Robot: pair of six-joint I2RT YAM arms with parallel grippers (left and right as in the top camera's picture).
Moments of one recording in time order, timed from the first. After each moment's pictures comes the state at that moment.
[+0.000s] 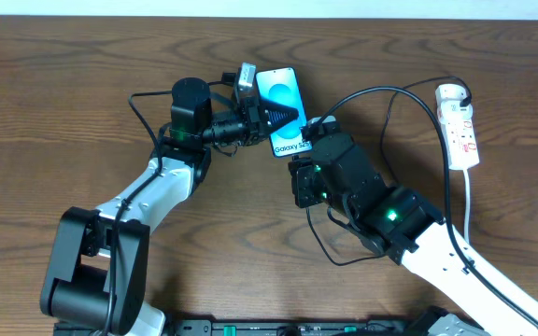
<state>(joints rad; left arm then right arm) -0.27 1.70 0.92 0.57 1.03 -1.14 0.74 1.27 1.05 -0.53 0.07 0.49</state>
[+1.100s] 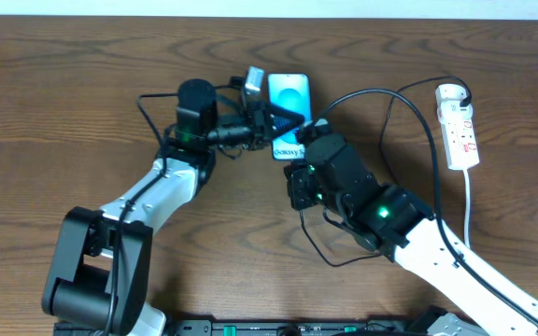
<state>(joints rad) -0.31 1.70 0.92 0.57 1.08 -1.17 0.74 1.28 1.03 -0.55 0.03 0.49</state>
